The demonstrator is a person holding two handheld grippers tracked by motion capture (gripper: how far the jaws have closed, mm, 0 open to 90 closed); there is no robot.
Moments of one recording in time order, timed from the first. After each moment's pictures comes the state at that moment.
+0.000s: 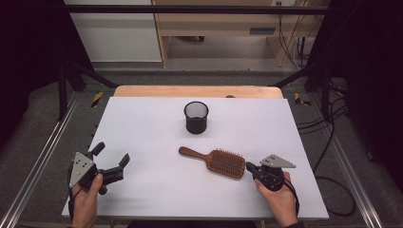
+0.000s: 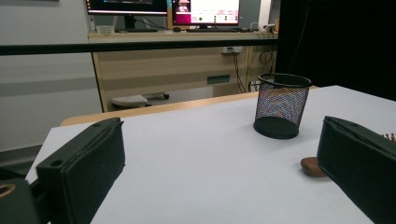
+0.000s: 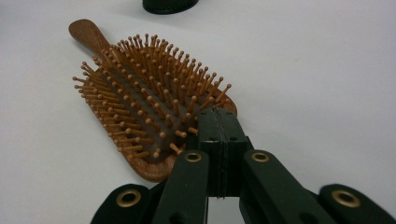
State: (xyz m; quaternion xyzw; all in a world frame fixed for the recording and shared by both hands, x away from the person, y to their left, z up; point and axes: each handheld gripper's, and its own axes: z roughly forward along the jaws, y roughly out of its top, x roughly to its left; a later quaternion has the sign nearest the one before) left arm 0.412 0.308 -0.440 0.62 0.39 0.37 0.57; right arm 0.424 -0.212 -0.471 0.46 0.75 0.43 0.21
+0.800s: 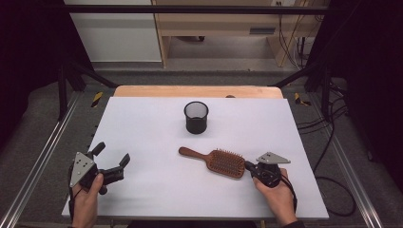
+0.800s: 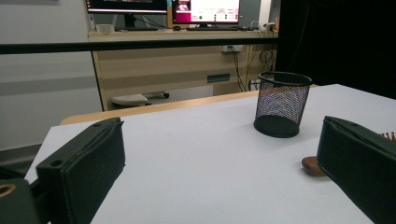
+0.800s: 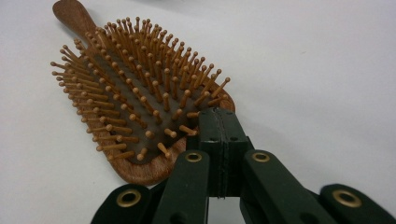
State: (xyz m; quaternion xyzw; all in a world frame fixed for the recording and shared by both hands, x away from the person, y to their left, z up) left arm 0.413 0.307 -0.440 0.62 0.39 0.37 0.57; right arm 0.438 -0.209 -0.478 0.45 0.77 0.41 0.20
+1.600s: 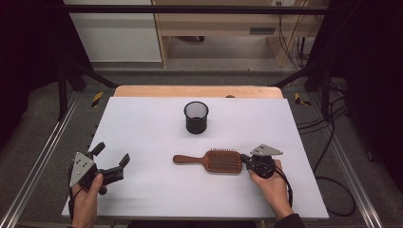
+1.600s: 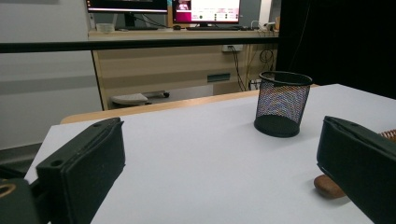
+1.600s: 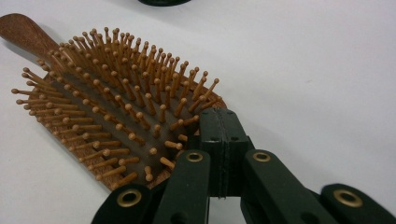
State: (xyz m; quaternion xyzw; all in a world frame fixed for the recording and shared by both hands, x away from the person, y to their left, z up) left arm 0.413 0.308 -0.441 0.62 0.39 0.36 0.57; right arm 0.465 -0.198 -0.479 0.43 0.78 0.41 0.21
